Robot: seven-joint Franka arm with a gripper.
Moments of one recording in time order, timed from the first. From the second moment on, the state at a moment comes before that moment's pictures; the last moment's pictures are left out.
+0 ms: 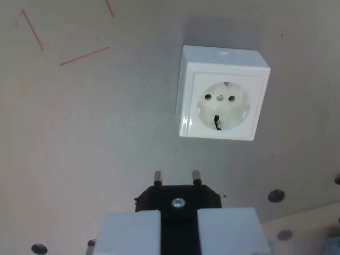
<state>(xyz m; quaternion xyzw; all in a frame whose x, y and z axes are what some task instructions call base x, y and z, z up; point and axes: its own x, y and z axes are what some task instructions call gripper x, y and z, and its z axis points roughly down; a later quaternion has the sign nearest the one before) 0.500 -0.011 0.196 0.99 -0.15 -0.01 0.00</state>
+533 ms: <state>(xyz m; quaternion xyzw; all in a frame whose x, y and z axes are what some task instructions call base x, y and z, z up) 0.495 -0.023 0.167 0.99 -0.16 -0.01 0.01</state>
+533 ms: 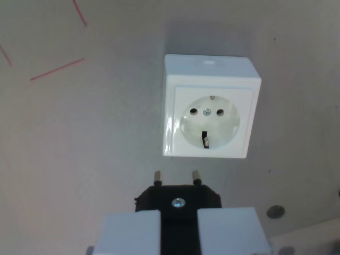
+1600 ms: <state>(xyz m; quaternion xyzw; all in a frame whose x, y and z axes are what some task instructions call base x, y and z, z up) 0.482 -0.040 0.131 0.98 -0.18 -0.01 0.01</state>
